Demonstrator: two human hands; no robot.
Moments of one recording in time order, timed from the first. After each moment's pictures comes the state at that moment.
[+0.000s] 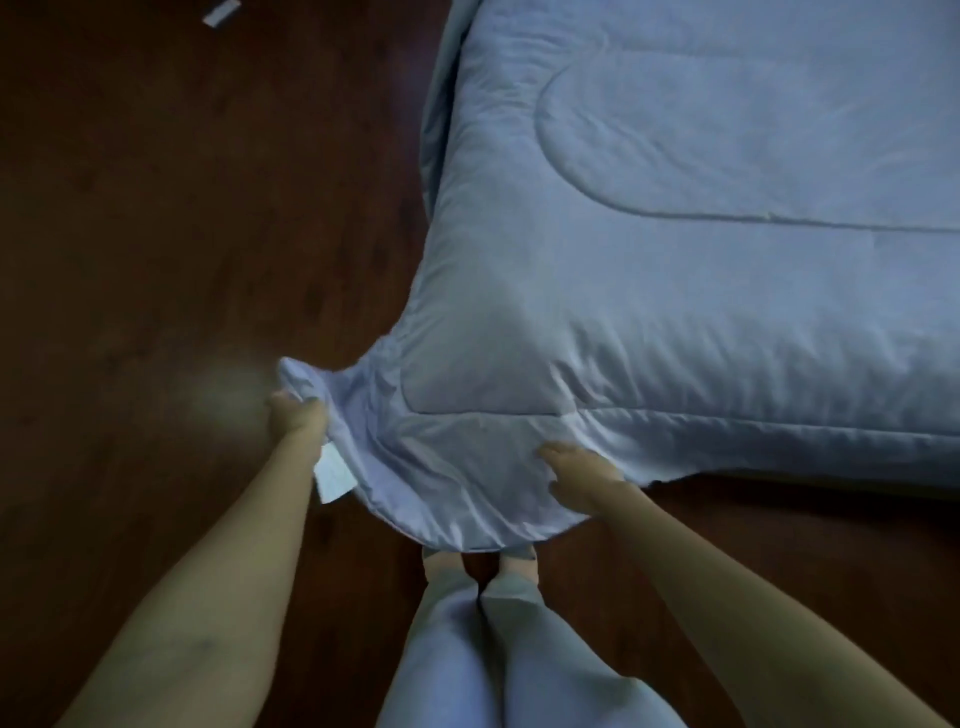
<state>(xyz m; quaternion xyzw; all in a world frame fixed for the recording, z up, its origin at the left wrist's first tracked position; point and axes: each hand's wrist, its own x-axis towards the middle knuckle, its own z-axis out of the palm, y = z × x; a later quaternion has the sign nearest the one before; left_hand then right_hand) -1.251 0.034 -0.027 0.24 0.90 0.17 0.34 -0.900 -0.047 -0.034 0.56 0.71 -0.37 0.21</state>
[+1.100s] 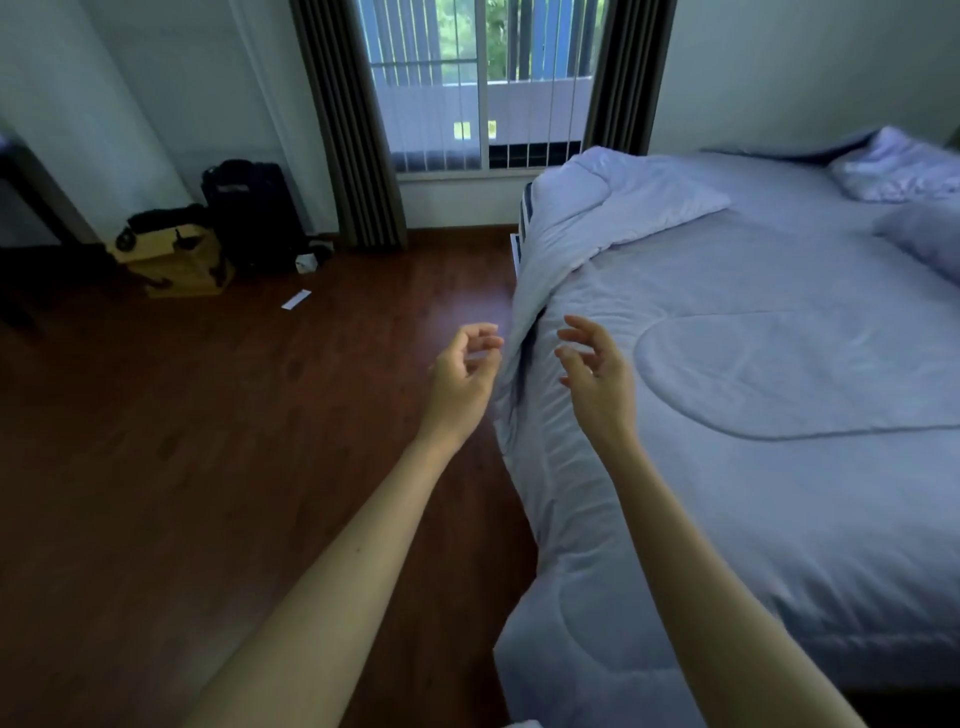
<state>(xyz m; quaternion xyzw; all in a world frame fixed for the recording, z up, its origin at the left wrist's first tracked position) -1.345 0.274 0.236 0.62 0.46 0.50 0.40 -1.188 0.241 0.226 0.58 0.49 -0.26 -0.60</state>
